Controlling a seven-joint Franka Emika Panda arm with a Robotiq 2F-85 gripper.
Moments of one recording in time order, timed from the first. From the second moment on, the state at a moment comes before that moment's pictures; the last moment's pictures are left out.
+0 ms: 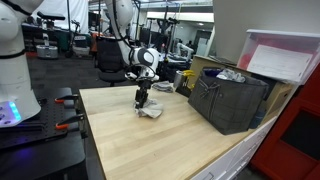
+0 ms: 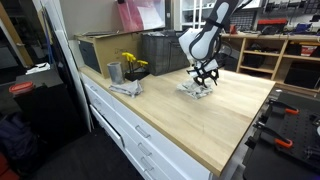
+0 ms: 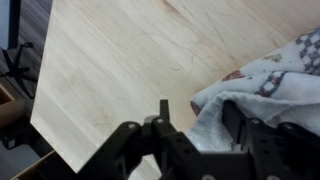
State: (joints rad) arm 0.16 0.60 -0.25 -2.05 -0.30 2.28 1.11
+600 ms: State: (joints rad) arm 0.14 0.56 -0.24 -2.04 -0.21 2.29 1.11
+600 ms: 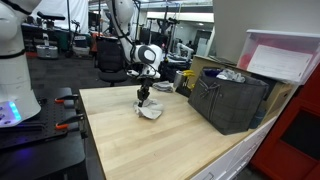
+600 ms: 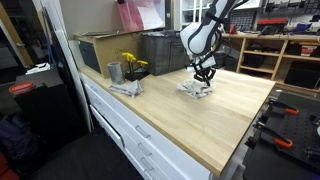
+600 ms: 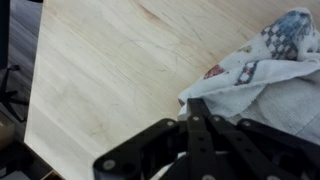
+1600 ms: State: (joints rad) arm 0.11 0.56 -0.26 -2.06 -0.21 2.30 1.21
